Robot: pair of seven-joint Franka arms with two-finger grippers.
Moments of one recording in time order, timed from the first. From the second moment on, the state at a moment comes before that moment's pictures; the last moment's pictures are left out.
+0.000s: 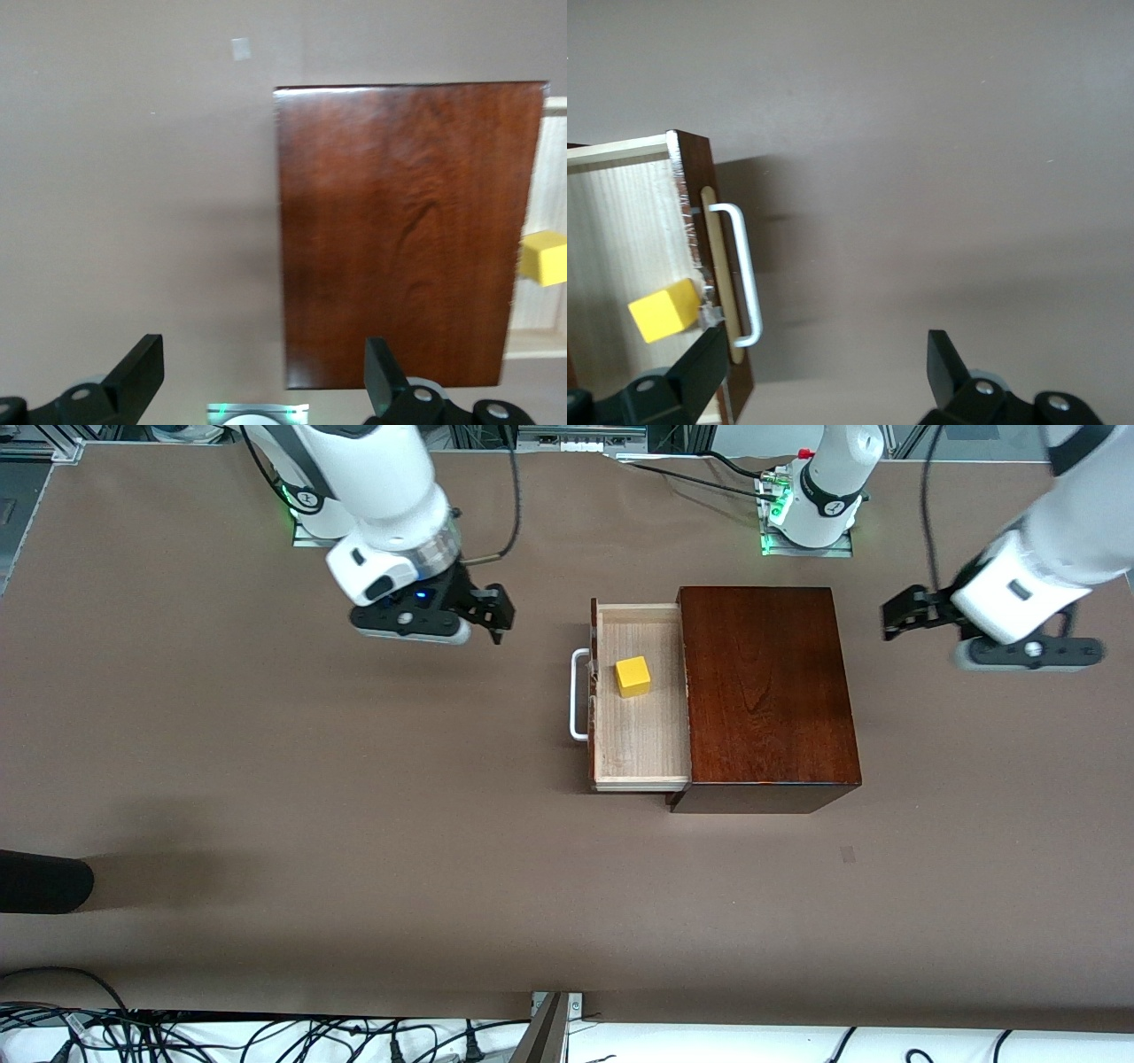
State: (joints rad) left arm -0.17 0.01 0.07 -1.61 -0.01 1.47 -0.09; right arm 0.36 0.21 0.36 -1.58 -0.05 1.87 0.89
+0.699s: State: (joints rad) left arm -0.16 -0.02 0.11 -1.65 0.00 1.47 -0.03; right arm 0.58 0.43 0.36 -1.37 -0.12 1.91 1.40
